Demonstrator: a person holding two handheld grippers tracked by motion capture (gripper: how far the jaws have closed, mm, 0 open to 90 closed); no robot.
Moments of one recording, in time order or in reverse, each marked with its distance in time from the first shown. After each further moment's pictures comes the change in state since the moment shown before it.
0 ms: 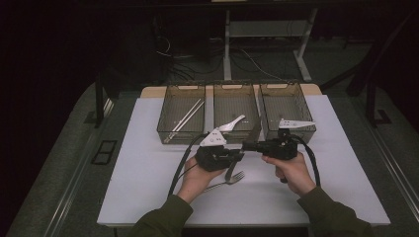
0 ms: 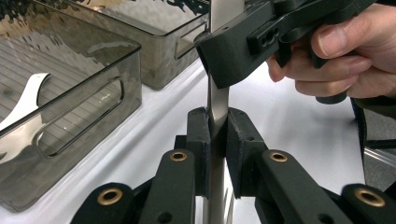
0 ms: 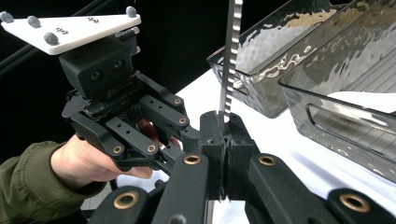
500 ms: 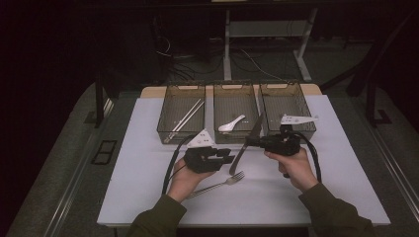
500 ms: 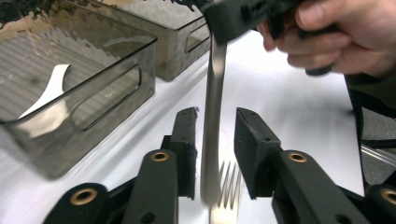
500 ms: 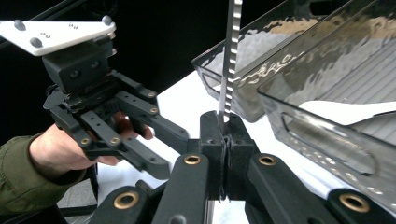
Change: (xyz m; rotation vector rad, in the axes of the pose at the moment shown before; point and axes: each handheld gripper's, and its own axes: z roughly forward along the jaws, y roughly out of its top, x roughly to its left) left arm 0.009 -0.014 -0.032 -0.005 0.012 -0.001; right arm -0.006 0.010 -0.008 0.004 -0.056 -0.048
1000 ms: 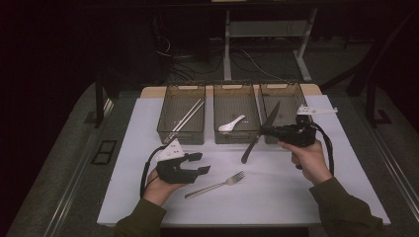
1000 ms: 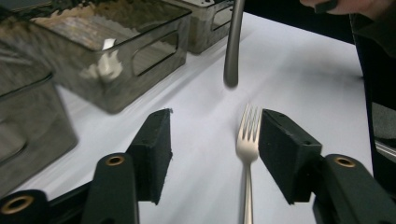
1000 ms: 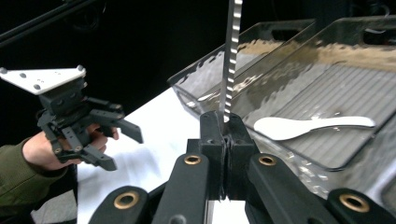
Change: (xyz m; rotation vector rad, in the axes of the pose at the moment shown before) left arm 0.014 -0.045 -0.058 -0.034 0.074 0.003; right arm -0.014 0.020 -0.035 -0.049 -0.080 -0.018
